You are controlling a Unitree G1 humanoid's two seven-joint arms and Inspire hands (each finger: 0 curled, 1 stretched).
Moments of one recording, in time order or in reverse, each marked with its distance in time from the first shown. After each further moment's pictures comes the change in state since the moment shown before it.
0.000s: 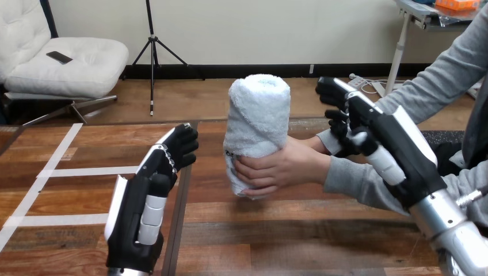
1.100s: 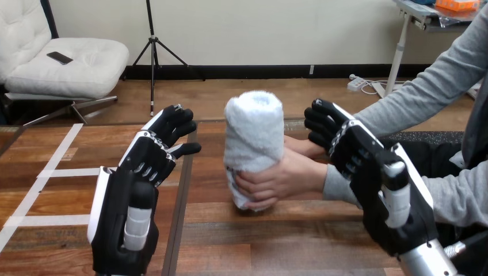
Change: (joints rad) left arm 0.084 -0.016 -0.035 -0.187 -0.081 -0.055 -0.071; right arm 0.251 0.156 0.008 -0.214 0.205 0.064 0.130
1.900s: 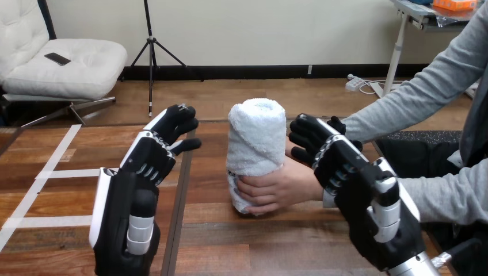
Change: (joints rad) left arm 0.007 -0.014 0.002 0.001 0.057 -0.050 0.045; right arm 0.037 0.037 0.026 -0.017 -0.006 0.017 0.073
